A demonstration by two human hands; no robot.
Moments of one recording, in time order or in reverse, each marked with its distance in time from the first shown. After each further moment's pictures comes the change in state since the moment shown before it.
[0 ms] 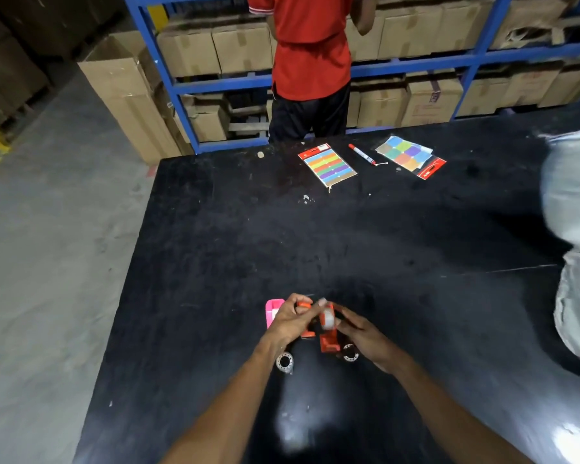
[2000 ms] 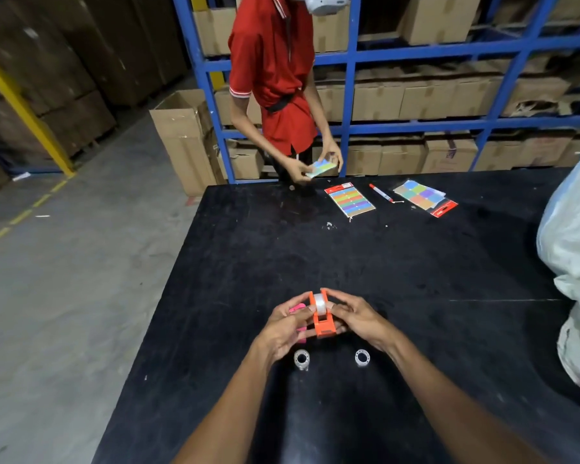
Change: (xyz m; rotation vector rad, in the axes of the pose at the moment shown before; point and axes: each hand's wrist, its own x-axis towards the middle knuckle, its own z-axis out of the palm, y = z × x) left_hand -0.107 0.018 -0.044 -0.458 -0.129 0.101; right_hand -0.043 -0.071 0.045 -0.139 -0.093 -0.200
